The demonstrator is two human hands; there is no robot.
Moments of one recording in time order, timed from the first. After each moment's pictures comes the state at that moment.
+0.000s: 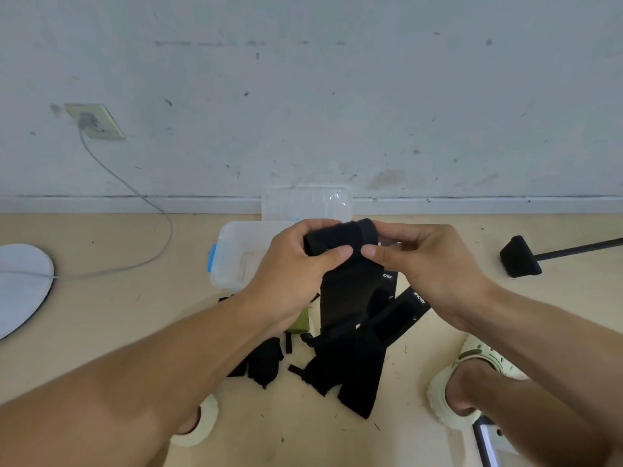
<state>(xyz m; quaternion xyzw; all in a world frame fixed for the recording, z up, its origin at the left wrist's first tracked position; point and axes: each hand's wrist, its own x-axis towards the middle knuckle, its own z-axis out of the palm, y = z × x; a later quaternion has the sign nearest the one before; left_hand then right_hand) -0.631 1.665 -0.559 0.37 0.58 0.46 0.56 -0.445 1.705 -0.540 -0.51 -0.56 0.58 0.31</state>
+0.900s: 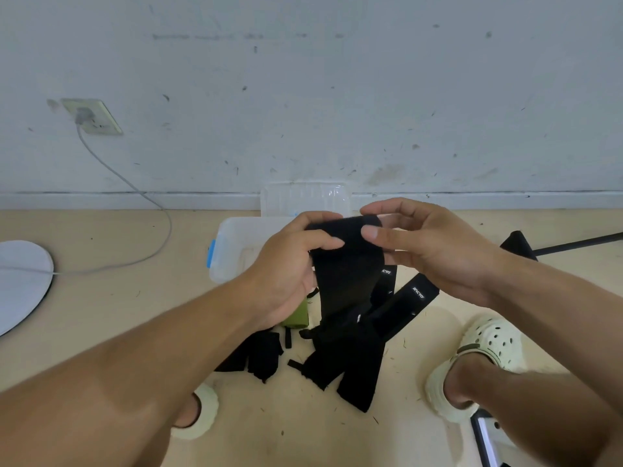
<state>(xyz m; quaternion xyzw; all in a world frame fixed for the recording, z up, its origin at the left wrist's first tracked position) -0.631 1.663 -0.537 0.22 0.49 0.48 0.69 -0.436 1.723 -0.525 -0.46 -0.52 0.67 0.25</state>
